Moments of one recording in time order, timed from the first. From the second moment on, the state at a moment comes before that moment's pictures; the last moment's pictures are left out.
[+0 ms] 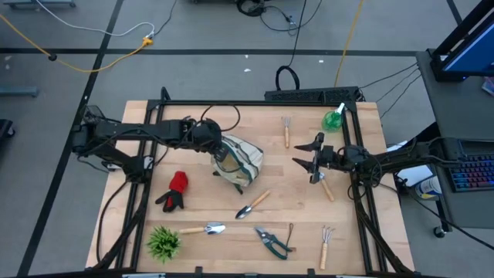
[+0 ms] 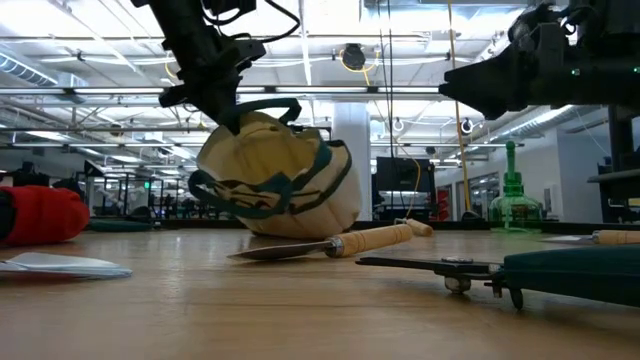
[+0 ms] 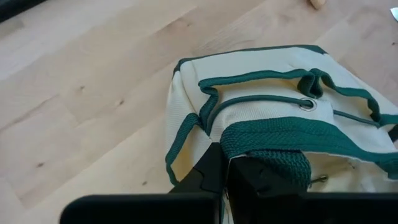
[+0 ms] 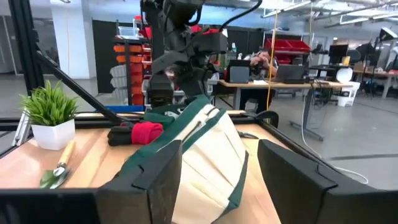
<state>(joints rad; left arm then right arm) 0.16 1.39 1.10 -0.74 -0.22 -0.73 -0.03 0.91 0.06 0.96 0.13 -0.03</state>
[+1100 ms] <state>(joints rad) 0.15 1.39 1.09 -0.72 -0.22 -0.73 -0.02 1.64 0.50 1.02 0.03 -0.04</state>
